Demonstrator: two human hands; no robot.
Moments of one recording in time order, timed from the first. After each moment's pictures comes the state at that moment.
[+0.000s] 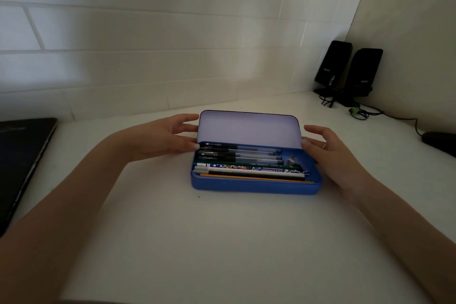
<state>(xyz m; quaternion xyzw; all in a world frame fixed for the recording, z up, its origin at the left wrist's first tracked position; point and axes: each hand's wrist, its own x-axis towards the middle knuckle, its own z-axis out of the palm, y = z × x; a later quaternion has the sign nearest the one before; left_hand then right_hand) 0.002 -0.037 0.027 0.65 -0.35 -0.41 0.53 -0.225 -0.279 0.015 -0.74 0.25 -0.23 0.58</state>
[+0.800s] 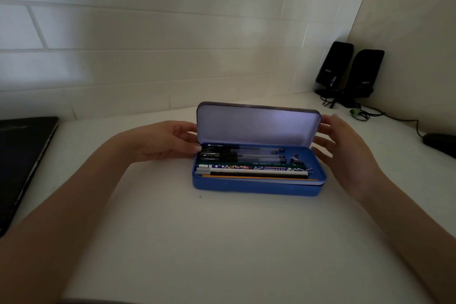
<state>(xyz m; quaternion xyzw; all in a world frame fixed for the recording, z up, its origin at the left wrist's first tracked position) 0.006 -0.041 0.021 0.63 -0.35 -0.46 0.51 -0.226 -0.281 0.030 -0.65 0.23 -0.32 0.65</state>
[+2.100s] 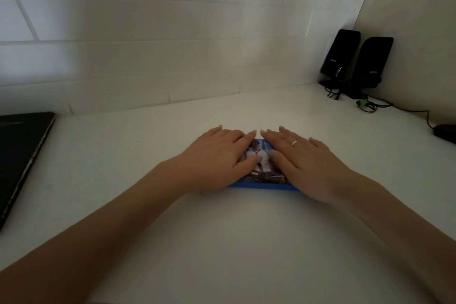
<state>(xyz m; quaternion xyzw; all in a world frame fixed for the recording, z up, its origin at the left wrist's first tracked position) -0.089 -0.087 0.018 0.82 -0.57 0.04 0.05 -0.216 -0.237 0.021 -0.99 0.14 -0.03 0.07</state>
